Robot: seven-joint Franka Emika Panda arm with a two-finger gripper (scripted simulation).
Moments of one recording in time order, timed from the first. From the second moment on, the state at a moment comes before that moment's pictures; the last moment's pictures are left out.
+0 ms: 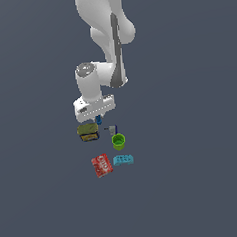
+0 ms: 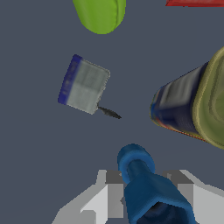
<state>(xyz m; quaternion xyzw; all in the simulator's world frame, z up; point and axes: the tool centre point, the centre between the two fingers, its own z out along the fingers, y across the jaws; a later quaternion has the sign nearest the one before) -0.136 -0.108 0.072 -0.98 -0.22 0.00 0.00</state>
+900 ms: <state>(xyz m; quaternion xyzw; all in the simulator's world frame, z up) -0.091 0.012 0.199 -0.98 -0.22 0.00 0.00</state>
